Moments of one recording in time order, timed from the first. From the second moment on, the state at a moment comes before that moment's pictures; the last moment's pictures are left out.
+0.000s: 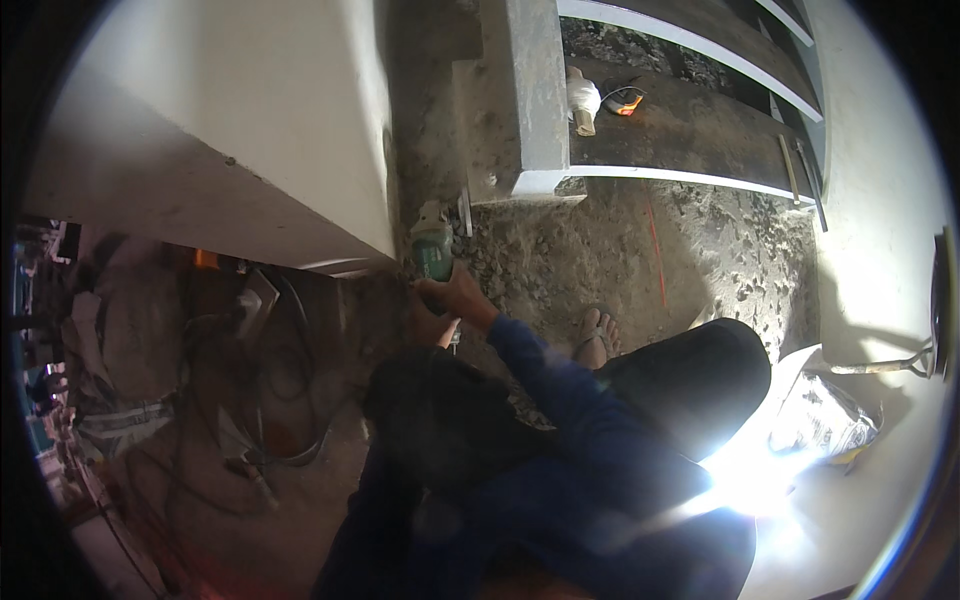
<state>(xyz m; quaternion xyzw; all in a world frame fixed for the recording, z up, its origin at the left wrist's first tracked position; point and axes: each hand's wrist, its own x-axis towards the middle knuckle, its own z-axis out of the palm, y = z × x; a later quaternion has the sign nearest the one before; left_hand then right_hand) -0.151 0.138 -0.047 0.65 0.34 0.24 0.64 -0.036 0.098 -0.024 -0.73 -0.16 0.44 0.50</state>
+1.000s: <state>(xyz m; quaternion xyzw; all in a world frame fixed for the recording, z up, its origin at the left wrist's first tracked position) -0.128 0.172 -0.016 0.69 0.38 0.15 0.60 -0.013 0.129 -0.031 -0.71 -0.17 0.39 0.56</state>
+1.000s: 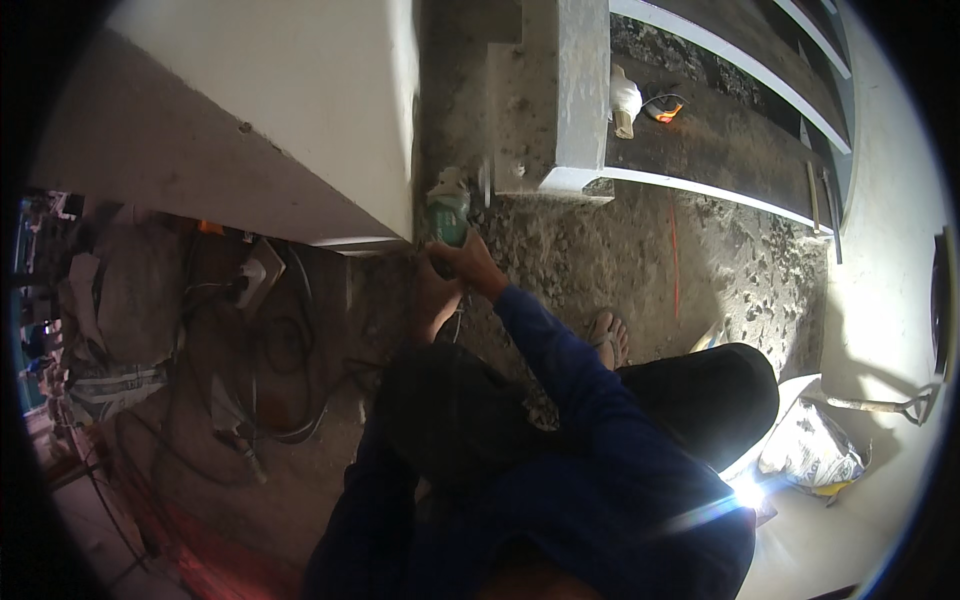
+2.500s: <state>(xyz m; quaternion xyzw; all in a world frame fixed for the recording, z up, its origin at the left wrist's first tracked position) -0.175 0.134 -0.043 0.68 0.45 0.14 0.56 -0.062 0.096 0.012 -0.69 -0.17 0.44 0.55</state>
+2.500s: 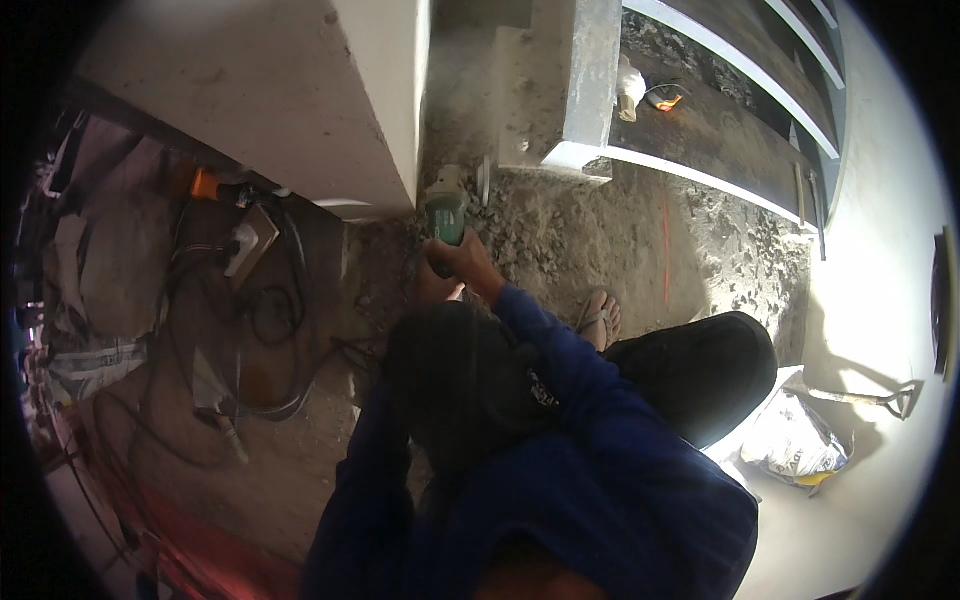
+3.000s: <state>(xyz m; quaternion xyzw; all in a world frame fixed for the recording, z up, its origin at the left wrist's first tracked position) -0.100 0.181 -0.013 0.68 0.38 0.15 0.61 0.009 0.135 0.006 -0.70 -0.18 0.41 0.56</state>
